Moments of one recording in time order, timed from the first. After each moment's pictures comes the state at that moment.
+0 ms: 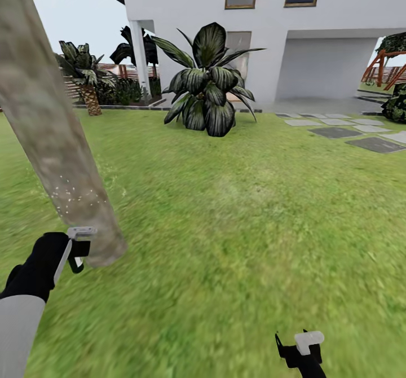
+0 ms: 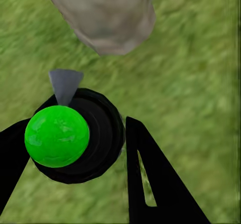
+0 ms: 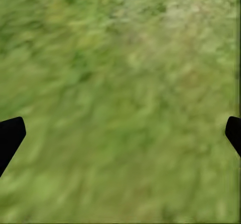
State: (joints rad) left arm -0.75 0.27 0.17 -0.95 -0.13 0.90 -0.07; right arm -0.42 -0.09 -0.28 -0.13 0.40 -0.61 0.00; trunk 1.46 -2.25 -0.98
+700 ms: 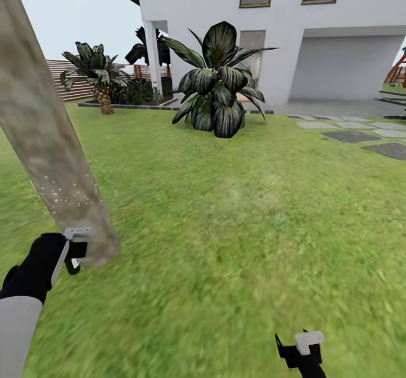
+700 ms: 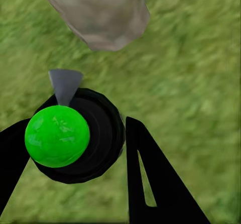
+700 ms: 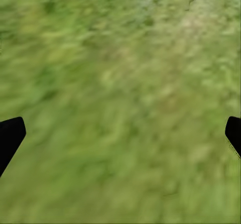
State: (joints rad) left arm -0.74 0.29 0.18 -0.94 -0.14 0.90 -0.07; right arm -0.42 -0.09 -0.28 -0.13 0.40 -0.61 0.00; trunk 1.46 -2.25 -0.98
